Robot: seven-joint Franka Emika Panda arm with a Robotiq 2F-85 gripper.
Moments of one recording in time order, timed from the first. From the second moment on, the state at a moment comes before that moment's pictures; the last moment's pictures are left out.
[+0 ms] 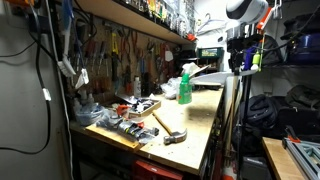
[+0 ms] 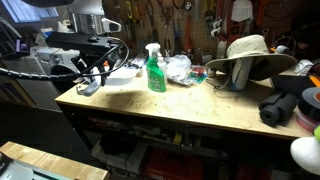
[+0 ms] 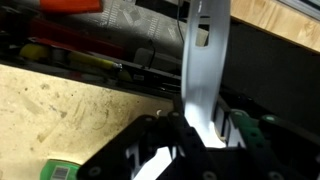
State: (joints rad) arm -0.33 -0.38 -0.41 -2.35 -0.07 1.84 -1.00
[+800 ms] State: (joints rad) arm -0.41 -0.19 -0.50 -2.18 -0.11 1.79 -0.76
